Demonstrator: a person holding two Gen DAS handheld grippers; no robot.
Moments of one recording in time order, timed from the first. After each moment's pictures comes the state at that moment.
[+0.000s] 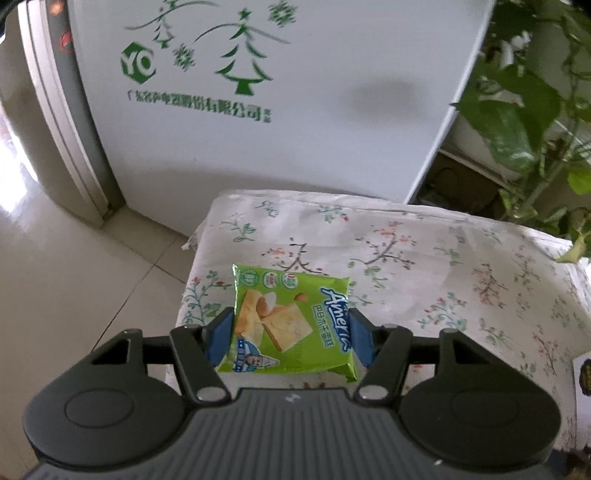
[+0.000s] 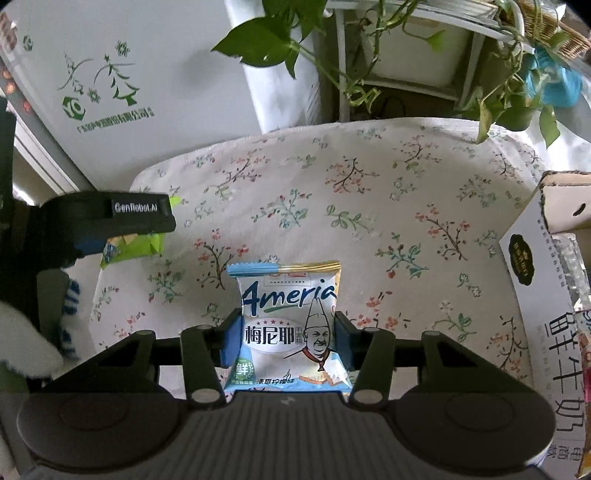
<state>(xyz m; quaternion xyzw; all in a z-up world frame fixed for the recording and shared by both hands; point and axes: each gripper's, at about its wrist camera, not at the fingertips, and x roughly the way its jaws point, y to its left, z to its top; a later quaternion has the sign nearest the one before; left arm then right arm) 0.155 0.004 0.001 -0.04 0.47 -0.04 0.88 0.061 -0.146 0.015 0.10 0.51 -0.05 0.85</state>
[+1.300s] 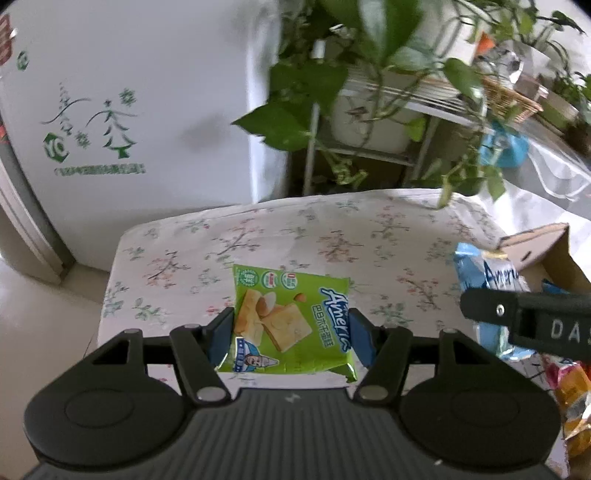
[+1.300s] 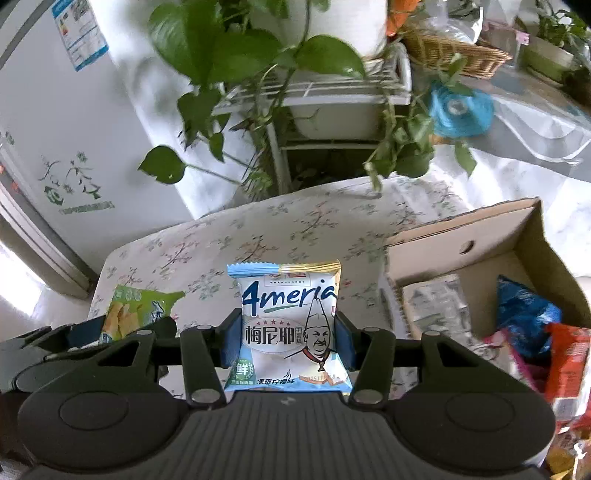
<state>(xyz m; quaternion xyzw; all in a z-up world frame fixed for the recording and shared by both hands) 0.070 -0.090 0.058 0.04 0.43 -0.15 0.89 0.020 -0.231 0.078 0.12 0.44 -0.10 0.88</state>
